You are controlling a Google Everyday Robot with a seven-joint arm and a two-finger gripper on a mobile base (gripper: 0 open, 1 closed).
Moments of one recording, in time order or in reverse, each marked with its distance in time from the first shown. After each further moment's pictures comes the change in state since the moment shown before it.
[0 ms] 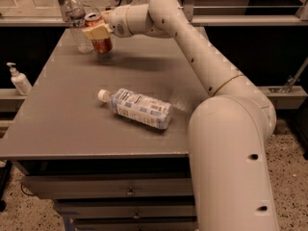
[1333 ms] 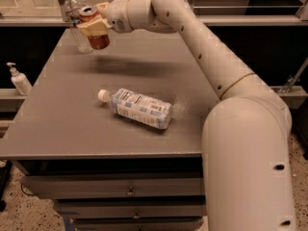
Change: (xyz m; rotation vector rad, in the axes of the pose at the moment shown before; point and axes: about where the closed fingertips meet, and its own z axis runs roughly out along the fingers) arm -0.037 0.032 -0.019 -0.060 -0.044 -0.096
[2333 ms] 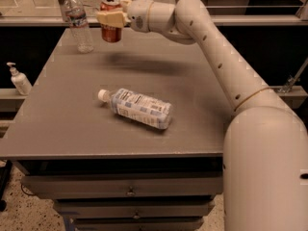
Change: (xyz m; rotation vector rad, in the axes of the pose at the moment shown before) arm -0.001 -0.038 -0.056 0.125 -0.181 0.199
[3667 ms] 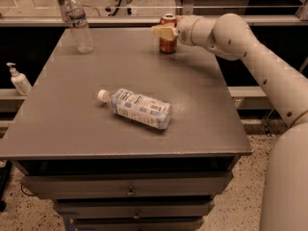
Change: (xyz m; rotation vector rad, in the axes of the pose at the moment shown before) arm 0.073 -0.113 -0.153 0.483 0.211 -0.011
